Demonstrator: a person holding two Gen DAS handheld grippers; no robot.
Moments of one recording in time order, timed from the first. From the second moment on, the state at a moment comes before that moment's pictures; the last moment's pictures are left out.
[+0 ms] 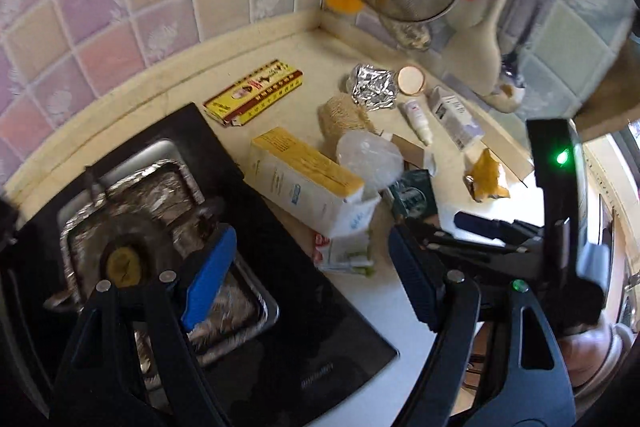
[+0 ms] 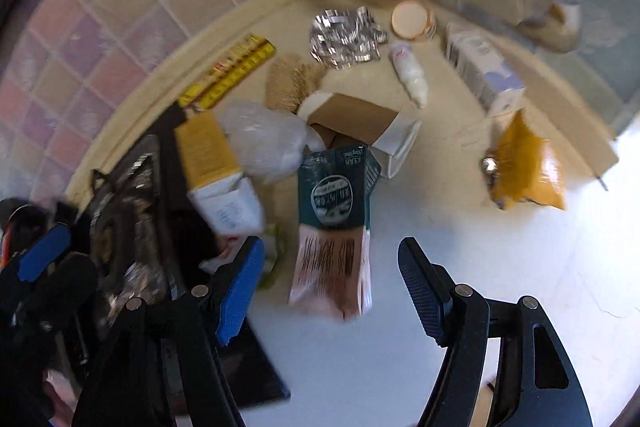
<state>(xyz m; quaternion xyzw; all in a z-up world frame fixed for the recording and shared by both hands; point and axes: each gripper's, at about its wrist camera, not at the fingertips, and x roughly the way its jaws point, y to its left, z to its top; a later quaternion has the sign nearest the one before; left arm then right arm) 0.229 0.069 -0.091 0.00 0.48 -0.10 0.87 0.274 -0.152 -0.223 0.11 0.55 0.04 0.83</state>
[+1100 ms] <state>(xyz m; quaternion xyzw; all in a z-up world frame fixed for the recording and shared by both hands) 0.362 0.043 -0.186 -0.02 0.59 -0.02 0.81 0.306 -0.173 -0.252 0.16 0.56 0.03 0.81</state>
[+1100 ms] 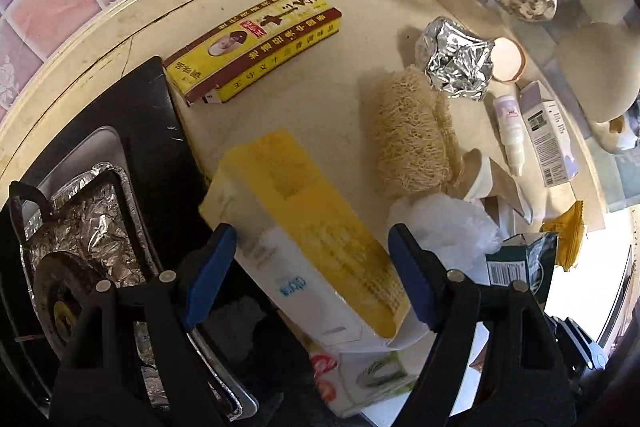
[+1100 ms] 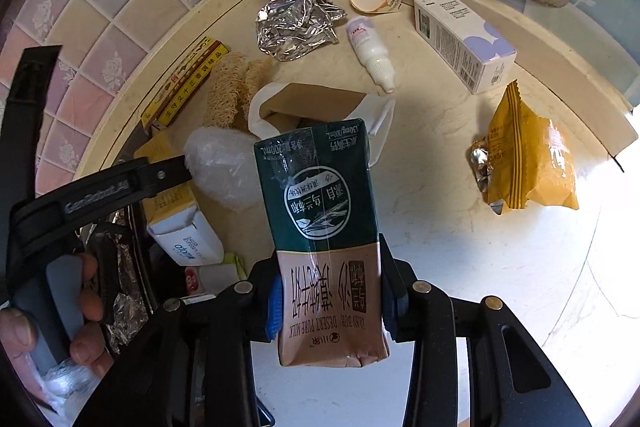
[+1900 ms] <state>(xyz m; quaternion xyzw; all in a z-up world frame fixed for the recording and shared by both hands) 0.352 0.033 -0.206 0.00 0.60 -0.05 0.80 0.299 -0.184 -0.257 0.18 0.57 0.04 0.80</state>
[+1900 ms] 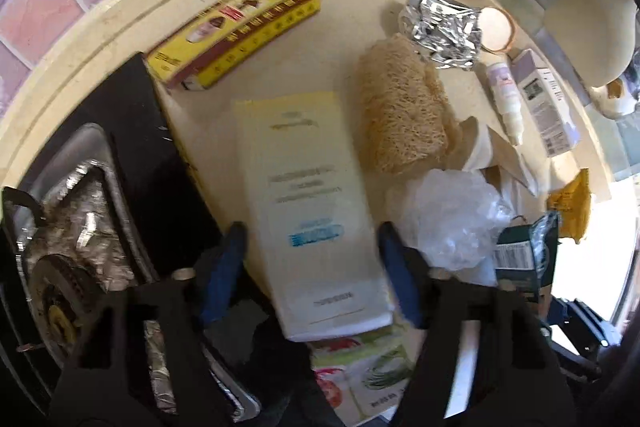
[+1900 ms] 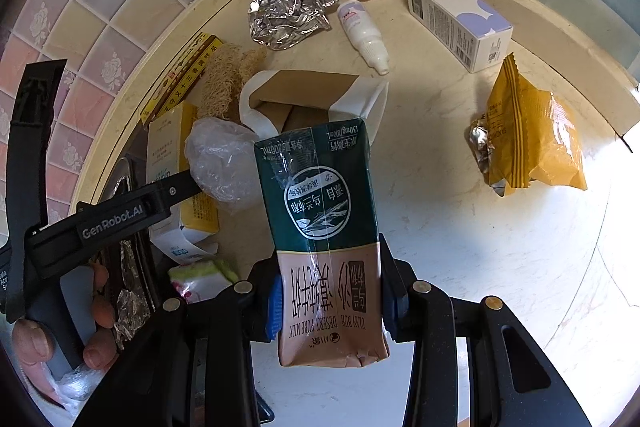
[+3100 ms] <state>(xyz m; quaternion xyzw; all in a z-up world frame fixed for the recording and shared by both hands) 0.111 -0.008 -0.041 0.03 0.44 -0.11 0.89 0.115 -0.211 -0.114 0.15 0.47 0.11 0.86</state>
